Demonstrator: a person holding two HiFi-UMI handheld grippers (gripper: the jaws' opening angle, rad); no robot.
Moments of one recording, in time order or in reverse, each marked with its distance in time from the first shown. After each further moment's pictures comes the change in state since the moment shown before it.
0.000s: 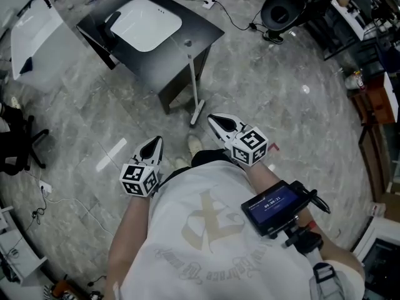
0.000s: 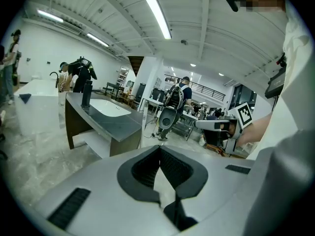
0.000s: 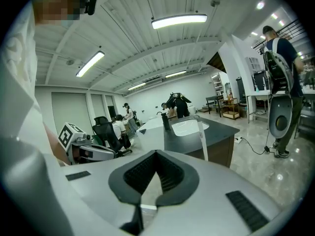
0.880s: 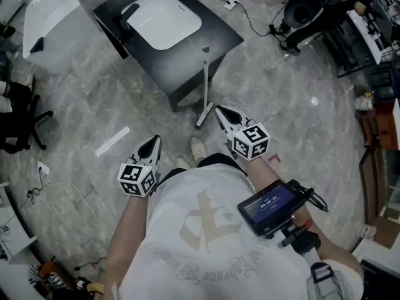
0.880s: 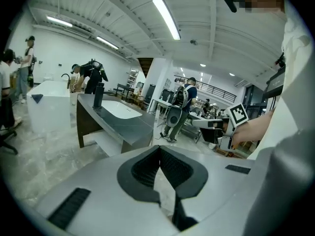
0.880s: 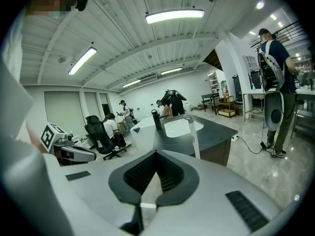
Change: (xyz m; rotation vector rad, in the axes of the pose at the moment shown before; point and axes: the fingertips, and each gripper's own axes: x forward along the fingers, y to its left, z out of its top) left arm -0.001 0.037 0.014 -0.052 -0.013 0.116; right arm 0.056 -0.050 0.019 0.018 0.037 -0.049
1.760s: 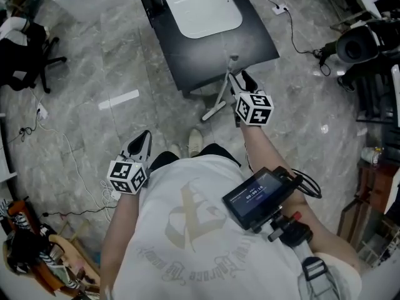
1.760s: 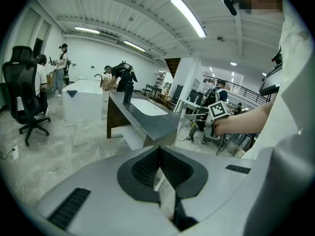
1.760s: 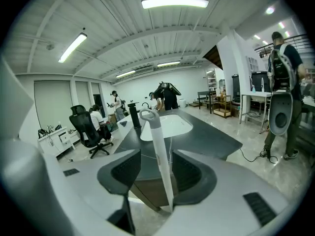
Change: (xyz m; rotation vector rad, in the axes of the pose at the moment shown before) left arm -0.008 0.028 -0.019 -0.164 -0.012 0.326; right arm 0.141 -0.128 0.027 -0.049 0.079 -0.078
